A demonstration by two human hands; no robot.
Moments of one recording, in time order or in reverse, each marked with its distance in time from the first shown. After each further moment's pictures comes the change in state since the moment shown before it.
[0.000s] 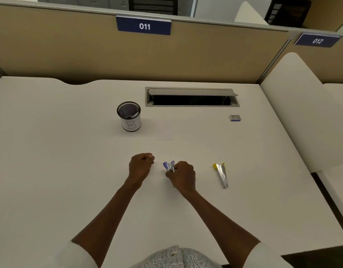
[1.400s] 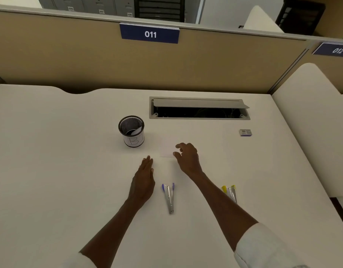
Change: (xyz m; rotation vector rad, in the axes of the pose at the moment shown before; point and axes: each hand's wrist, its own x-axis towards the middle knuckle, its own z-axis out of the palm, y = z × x) left_hand 0.046 -0.018 0.003 0.512 0.006 0.457; right_hand 0.121 -0.046 -0.019 0.020 -0.007 -0.328
